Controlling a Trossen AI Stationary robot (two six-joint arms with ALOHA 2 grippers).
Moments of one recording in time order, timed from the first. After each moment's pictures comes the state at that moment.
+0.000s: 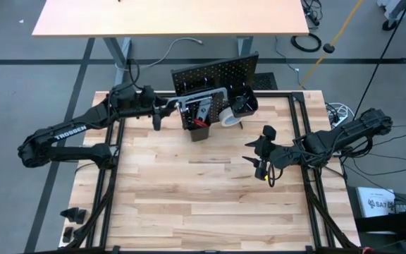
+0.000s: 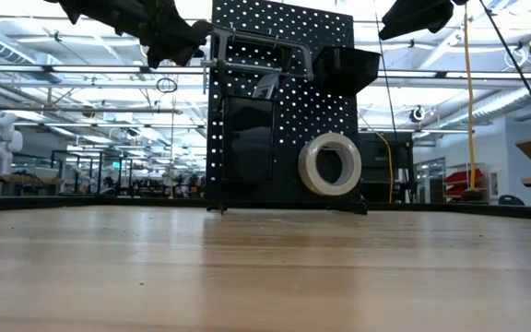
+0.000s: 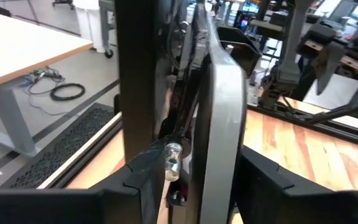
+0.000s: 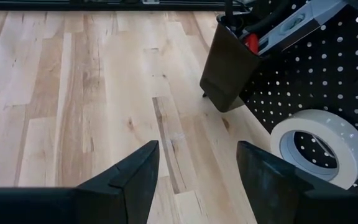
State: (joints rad) left arm 0.54 0.95 0.81 -0.12 0.27 -0.07; right arm 0.37 1.10 0.98 -0.58 0.57 0.33
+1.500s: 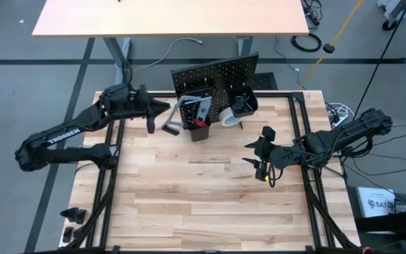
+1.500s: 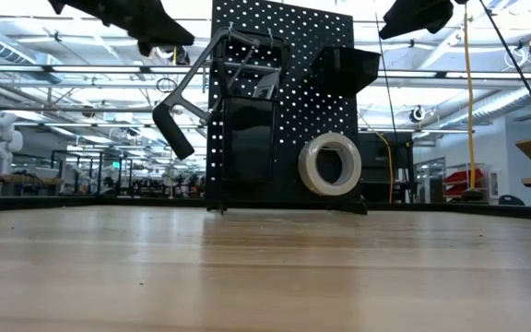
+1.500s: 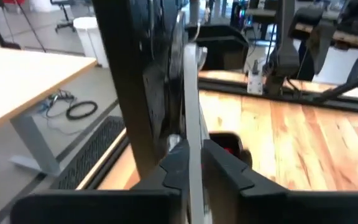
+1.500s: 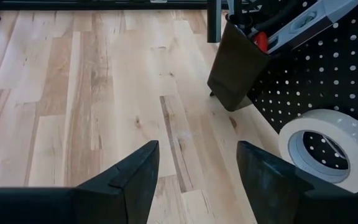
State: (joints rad) left arm 0.54 0.87 0.81 -0.19 0.25 0.09; right arm 0.37 1.10 0.98 -0.58 0.54 0.33
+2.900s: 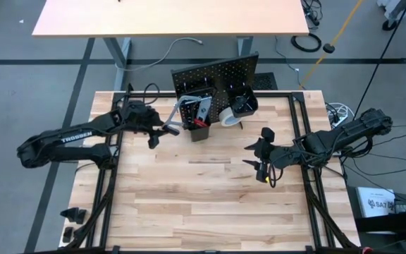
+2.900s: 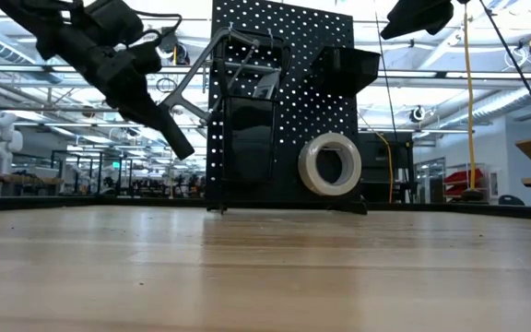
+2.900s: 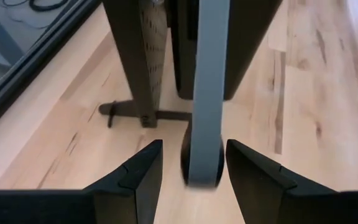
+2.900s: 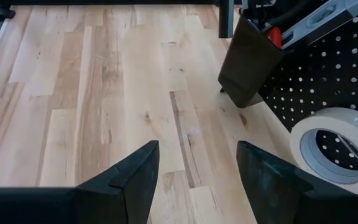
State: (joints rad) left arm 0.53 0.93 0.57 -0.31 0.25 0.13; right arm 0.37 1.10 0.98 -0.58 0.49 0.32
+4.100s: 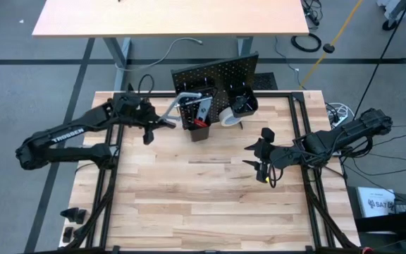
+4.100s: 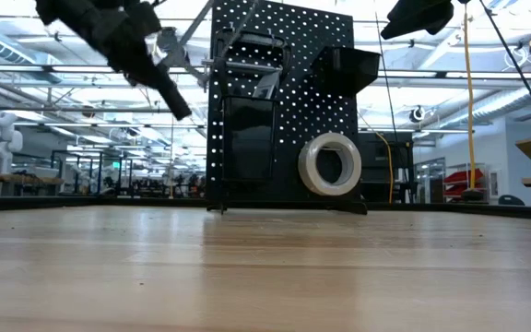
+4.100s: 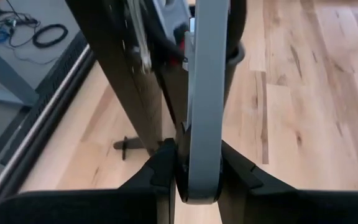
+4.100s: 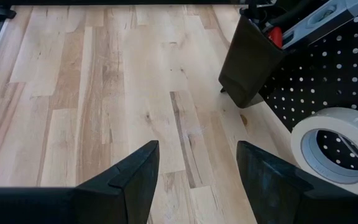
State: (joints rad) left arm 0.53 0.90 0.76 -0.50 0.28 0.24; right arm 0.37 1.10 0.98 -0.58 0.49 0.33
